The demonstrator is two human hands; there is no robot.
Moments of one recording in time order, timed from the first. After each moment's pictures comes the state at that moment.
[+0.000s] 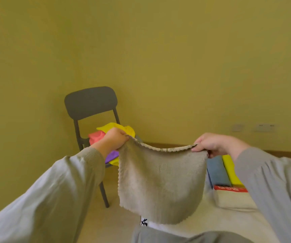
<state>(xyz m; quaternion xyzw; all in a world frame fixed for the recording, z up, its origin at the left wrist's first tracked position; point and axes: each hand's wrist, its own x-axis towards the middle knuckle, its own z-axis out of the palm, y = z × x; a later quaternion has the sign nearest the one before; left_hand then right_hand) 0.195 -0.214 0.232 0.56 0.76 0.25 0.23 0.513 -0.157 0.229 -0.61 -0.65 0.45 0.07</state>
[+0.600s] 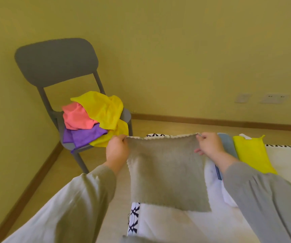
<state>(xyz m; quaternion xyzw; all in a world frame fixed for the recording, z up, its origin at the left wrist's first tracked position) 0.216 -0.113 0.025 0.53 0.78 0.31 0.15 0.506 -0.052 0.037 -0.72 -0.56 0.31 0.26</state>
